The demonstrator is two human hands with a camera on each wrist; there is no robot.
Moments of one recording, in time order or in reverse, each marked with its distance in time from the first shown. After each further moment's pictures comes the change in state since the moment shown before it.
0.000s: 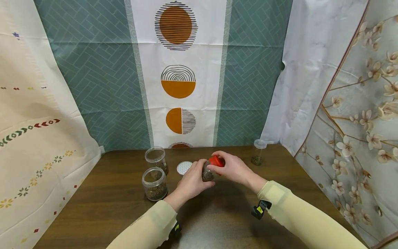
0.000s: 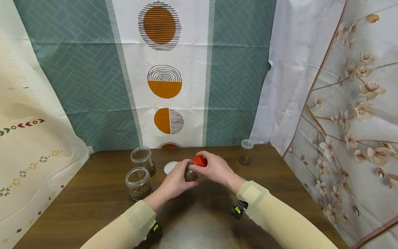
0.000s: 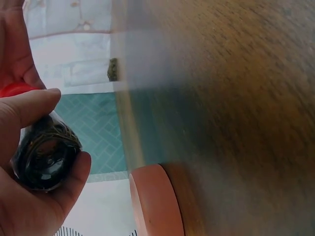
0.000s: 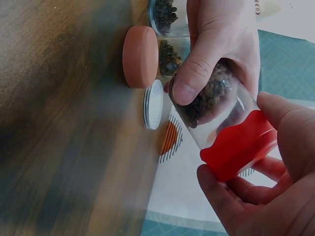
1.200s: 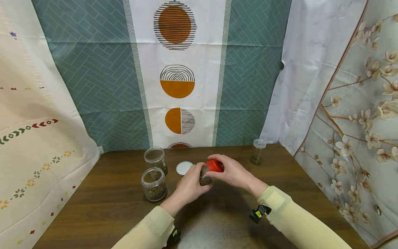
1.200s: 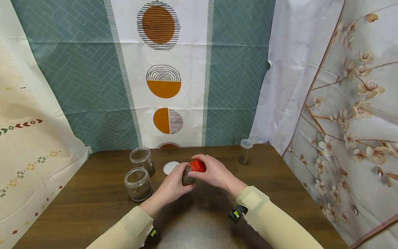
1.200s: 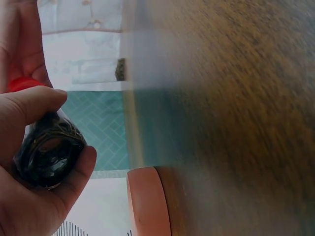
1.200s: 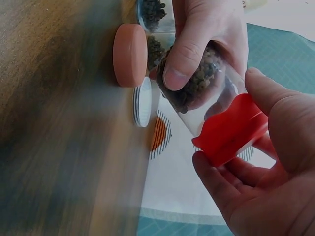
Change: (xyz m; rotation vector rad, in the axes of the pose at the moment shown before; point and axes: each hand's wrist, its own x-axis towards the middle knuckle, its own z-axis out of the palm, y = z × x) left_hand -0.013 -0.007 0.003 0.007 0.027 0.052; right_hand -0.009 0.005 0.008 0.022 -0.038 -0.114
